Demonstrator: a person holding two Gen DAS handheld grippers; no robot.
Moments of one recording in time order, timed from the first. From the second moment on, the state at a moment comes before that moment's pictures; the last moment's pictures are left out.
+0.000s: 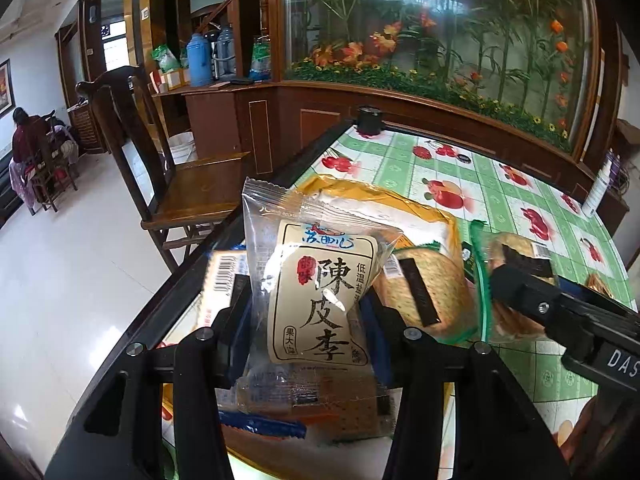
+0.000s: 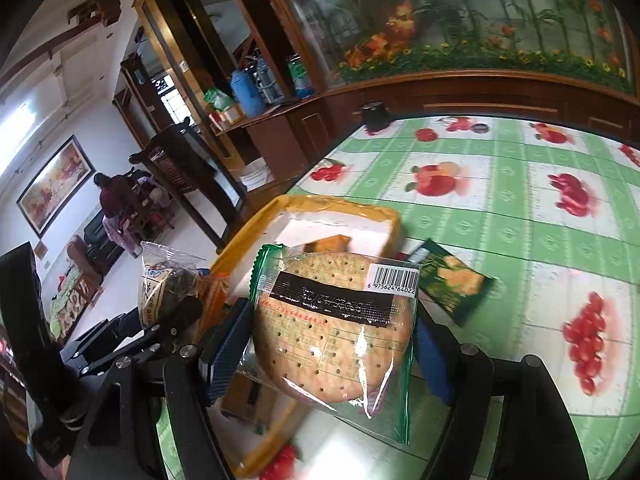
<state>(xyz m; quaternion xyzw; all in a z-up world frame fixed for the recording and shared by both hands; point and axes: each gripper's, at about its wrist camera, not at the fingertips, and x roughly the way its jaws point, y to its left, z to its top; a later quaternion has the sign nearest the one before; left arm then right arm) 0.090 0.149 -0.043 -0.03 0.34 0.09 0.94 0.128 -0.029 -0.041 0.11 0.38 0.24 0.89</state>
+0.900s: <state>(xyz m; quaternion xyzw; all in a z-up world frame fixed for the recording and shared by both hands) 0.101 0.168 -0.044 -0.02 0.35 0.13 0.93 0.180 0.030 -0.064 0.09 0.40 0.27 0.87</state>
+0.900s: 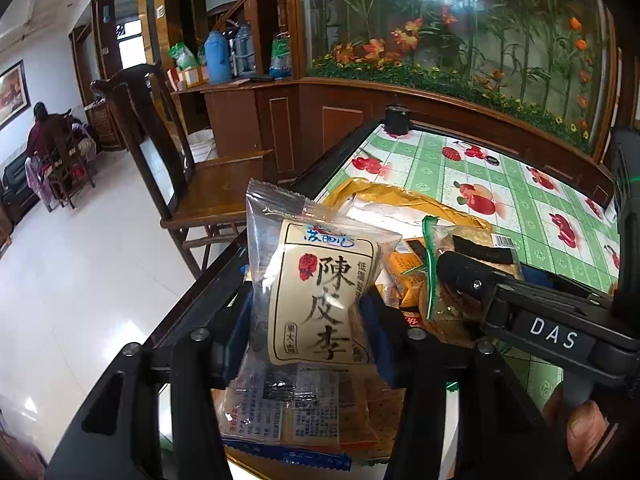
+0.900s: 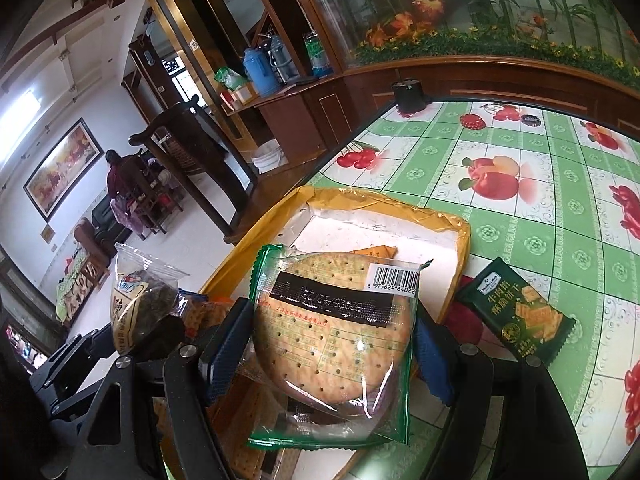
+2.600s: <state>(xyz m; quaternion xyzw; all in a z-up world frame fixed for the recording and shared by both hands) 0.055 0.001 0.000 0.05 0.31 0.01 0.95 0.075 -0.274 -0.065 0.22 0.36 0.07 0.90</state>
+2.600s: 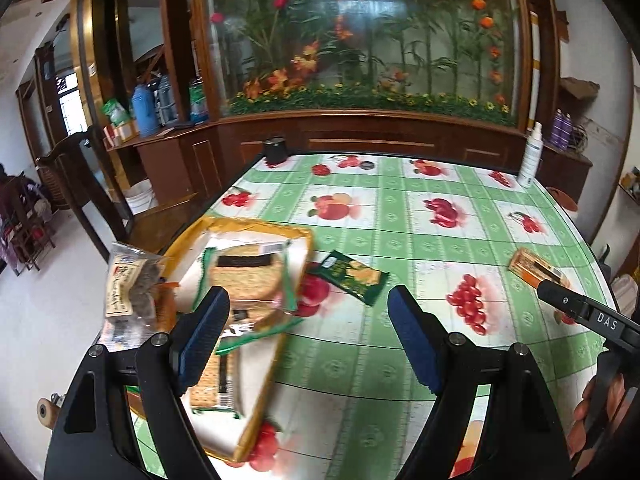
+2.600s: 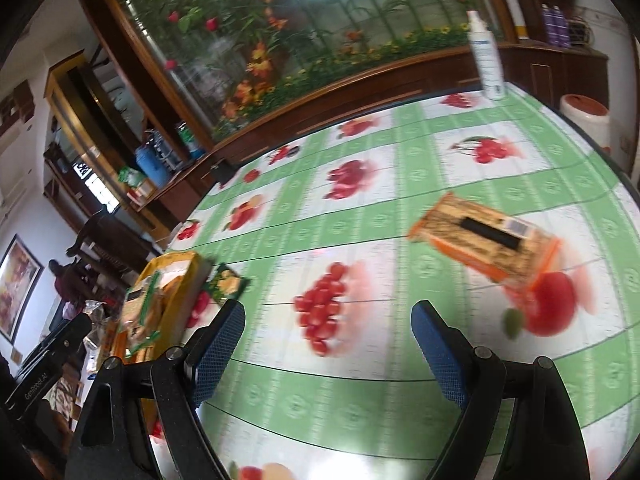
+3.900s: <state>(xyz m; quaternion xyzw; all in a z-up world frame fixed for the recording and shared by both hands) 0.059 -0.082 -0.052 0.03 0.40 -0.13 0.91 0.050 -0.338 -0.085 0.24 0.36 0.01 0.90</state>
